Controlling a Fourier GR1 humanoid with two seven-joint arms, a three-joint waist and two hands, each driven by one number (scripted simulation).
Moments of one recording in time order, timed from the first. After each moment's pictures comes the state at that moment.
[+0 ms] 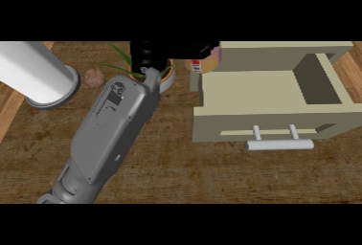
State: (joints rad) left arm -0.98 0.00 -0.12 -1.12 0.28 0.51 0.17; right arm 0.44 -0.01 -0.68 -2.29 -0.55 0.46 0.26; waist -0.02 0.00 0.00
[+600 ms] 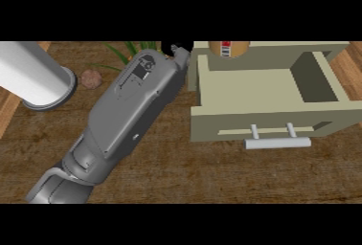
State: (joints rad) left arm -1.23 0.00 -0.19 -0.86 0.43 0.59 0.10; right arm 0.44 -0.01 -0.65 -2.29 -0.52 0.46 0.24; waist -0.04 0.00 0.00
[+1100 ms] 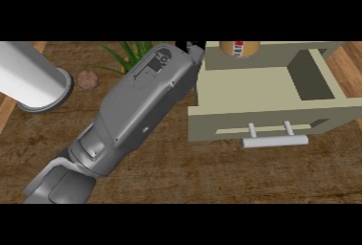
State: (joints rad) left arm -1.34 0.00 -0.29 -0.68 0.60 0.63 0.01; right arm 0.41 -0.02 -0.65 -2.27 -0.53 0.46 0.25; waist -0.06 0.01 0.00
